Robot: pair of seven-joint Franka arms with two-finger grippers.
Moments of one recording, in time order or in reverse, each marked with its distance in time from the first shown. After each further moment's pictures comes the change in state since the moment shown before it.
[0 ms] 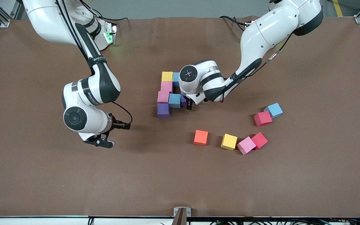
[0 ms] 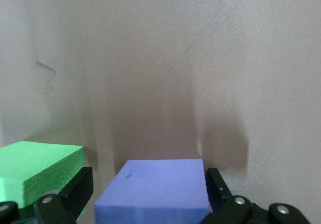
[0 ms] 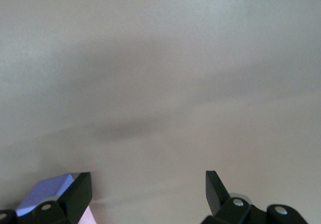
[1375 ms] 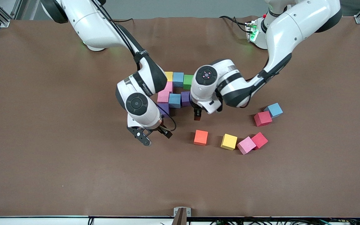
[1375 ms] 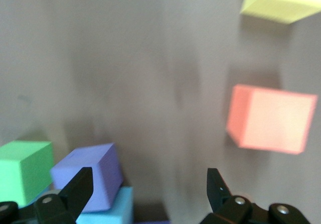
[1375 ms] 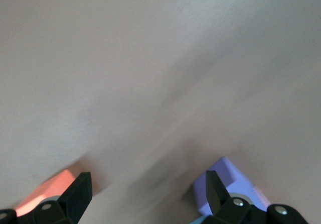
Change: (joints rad) left arm 0.265 -0.042 -0.200 0.125 0.061 -0.155 0.175; right arm 0.238 0.243 0.016 0.321 0.001 0.160 0.752
